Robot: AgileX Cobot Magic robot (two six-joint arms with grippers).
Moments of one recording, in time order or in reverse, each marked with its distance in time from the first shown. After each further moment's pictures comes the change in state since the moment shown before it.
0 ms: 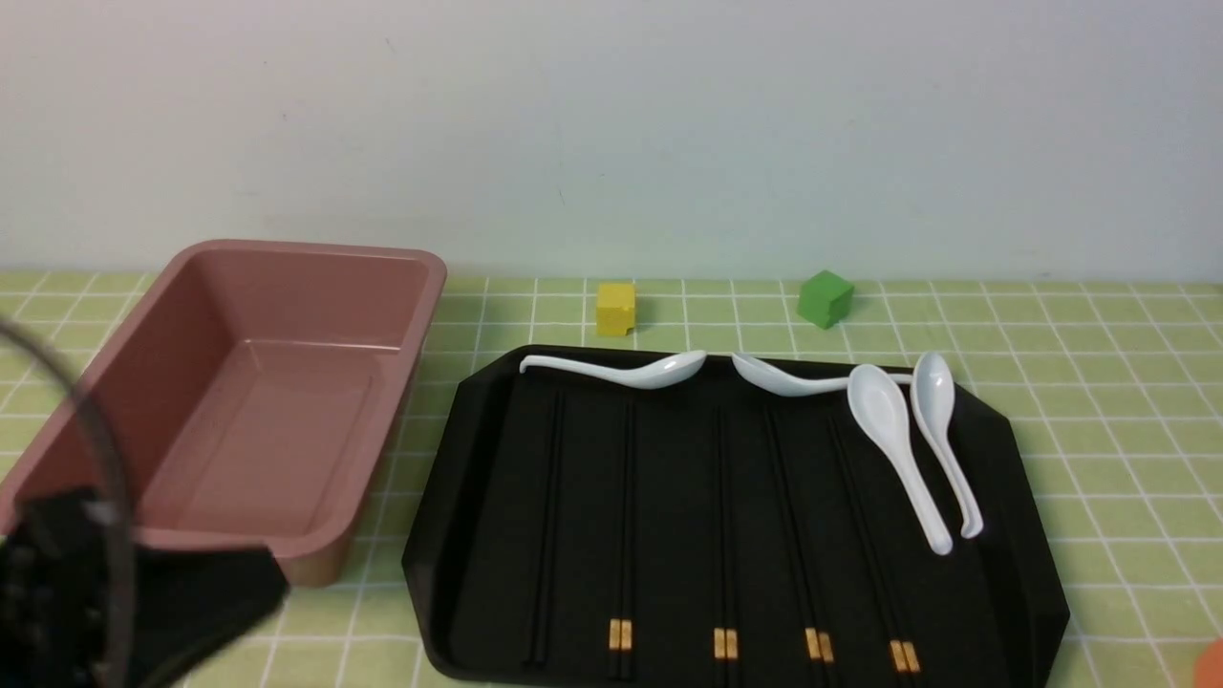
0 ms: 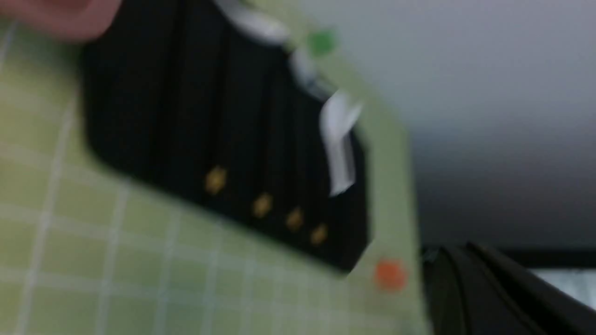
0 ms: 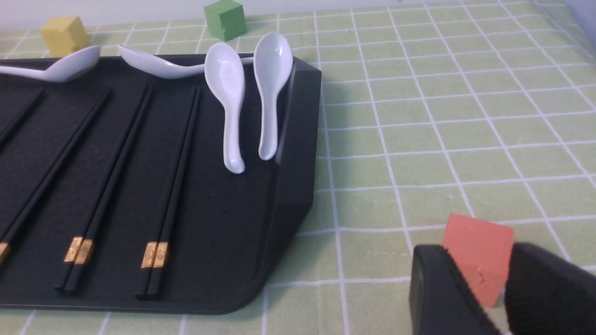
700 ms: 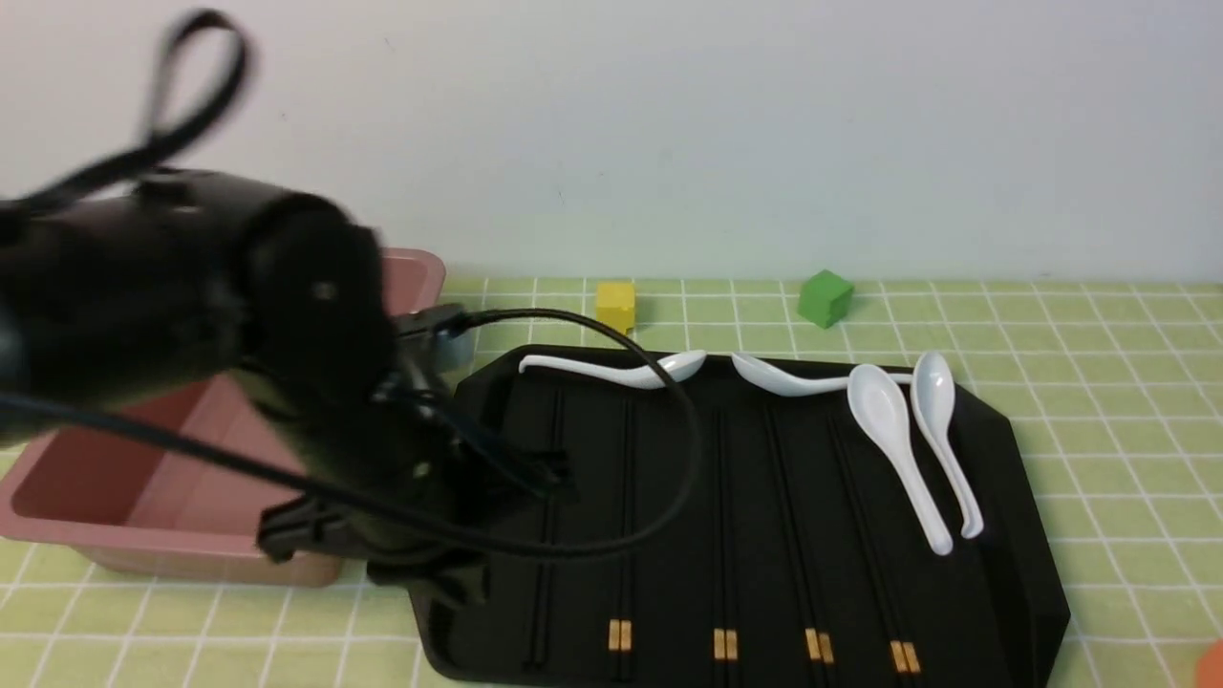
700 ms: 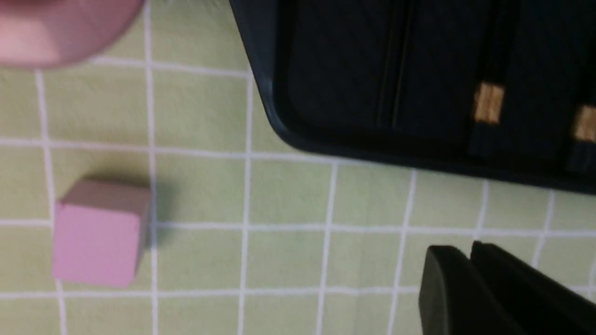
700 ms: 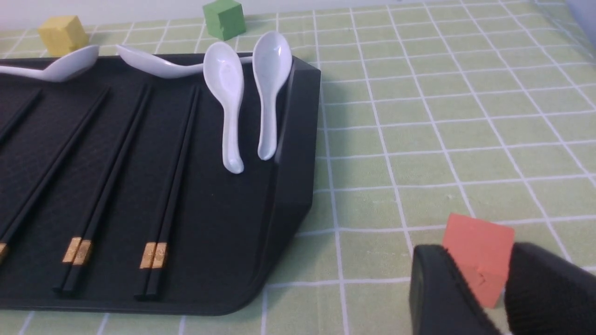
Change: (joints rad) right arm 0.000 0.000 0.000 0.000 0.000 0.000; left arm -0.460 0.890 -0.660 0.774 0.241 -0.456
